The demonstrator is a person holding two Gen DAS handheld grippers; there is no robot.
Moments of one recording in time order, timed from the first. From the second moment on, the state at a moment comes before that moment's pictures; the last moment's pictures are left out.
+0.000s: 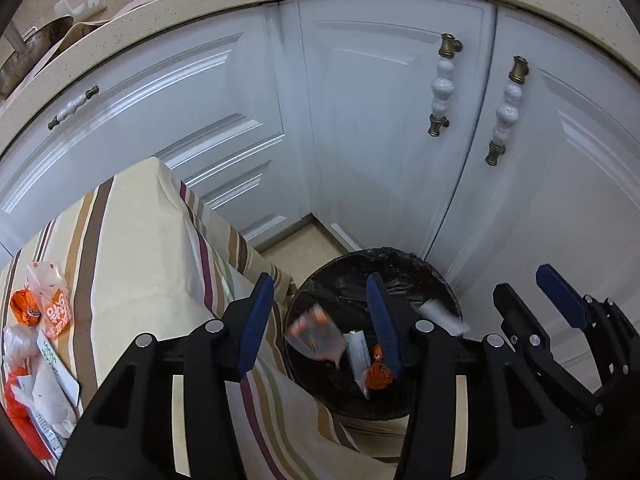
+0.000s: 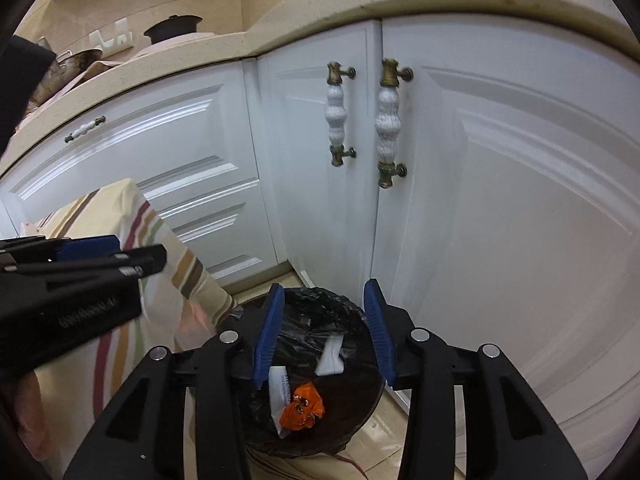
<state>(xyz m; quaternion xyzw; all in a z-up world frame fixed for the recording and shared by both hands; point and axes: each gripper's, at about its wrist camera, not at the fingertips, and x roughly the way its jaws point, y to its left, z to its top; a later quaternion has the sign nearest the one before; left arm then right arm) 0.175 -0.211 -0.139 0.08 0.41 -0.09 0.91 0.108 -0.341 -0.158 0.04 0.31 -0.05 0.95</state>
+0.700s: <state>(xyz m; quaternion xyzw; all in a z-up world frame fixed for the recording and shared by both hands) 0.104 -0.104 -0.075 0.04 0.36 -0.06 0.93 0.066 -0.272 -0.114 0.04 0.29 0.00 0.96</state>
